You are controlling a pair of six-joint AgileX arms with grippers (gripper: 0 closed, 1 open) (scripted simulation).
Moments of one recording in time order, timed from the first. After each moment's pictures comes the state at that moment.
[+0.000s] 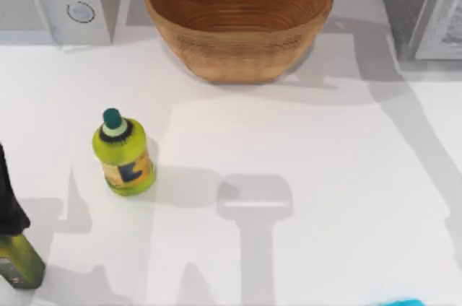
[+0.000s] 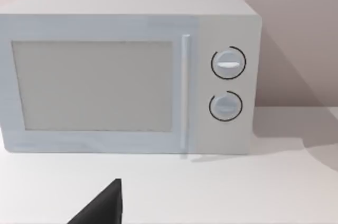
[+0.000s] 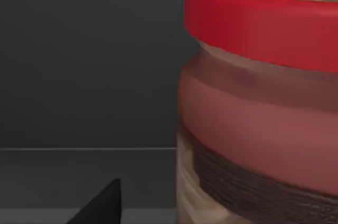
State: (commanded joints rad) left arm 0.00 0.00 0.00 0.00 0.00 0.00; right arm 0.32 1.56 1.93 -0.39 0.34 0.02
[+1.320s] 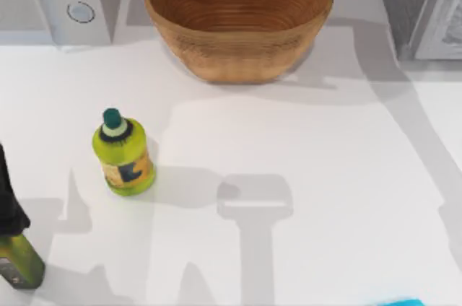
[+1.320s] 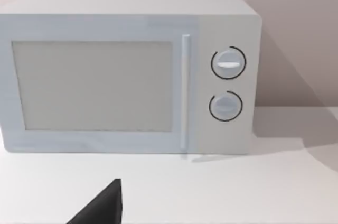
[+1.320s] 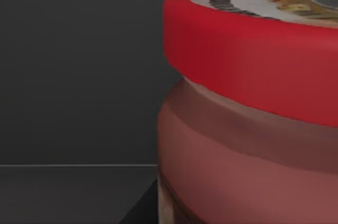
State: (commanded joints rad) left arm 0.00 0.00 0.00 0.00 0.00 0.00; right arm 0.29 1.61 1.98 -0.38 0.32 0.02
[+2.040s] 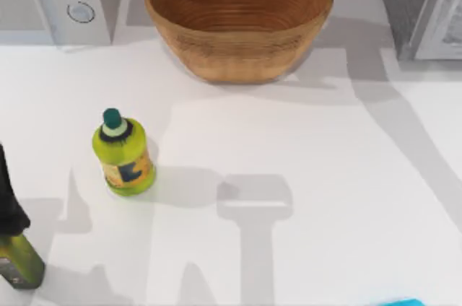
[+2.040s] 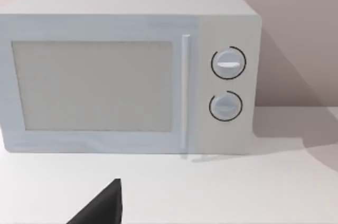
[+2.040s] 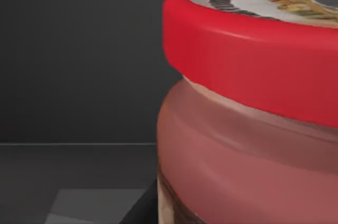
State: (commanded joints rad) left arm 0.00 0.00 0.00 0.00 0.00 0.00; right arm 0.45 1.49 2.03 -0.55 0.47 0.03
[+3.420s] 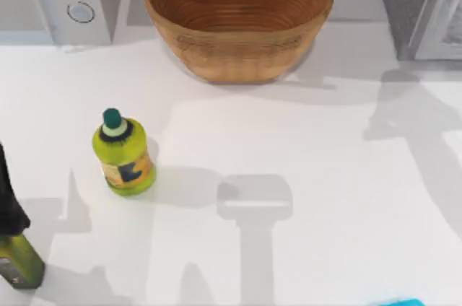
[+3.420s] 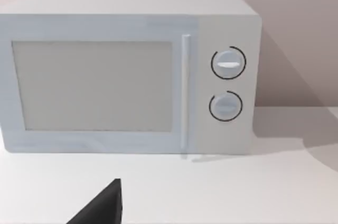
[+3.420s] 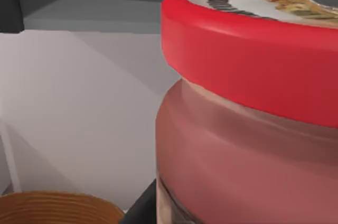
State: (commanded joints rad) left arm 0.00 0.00 0.00 0.00 0.00 0.00; right arm 0.41 0.81 1.28 -0.53 0.28 0.03
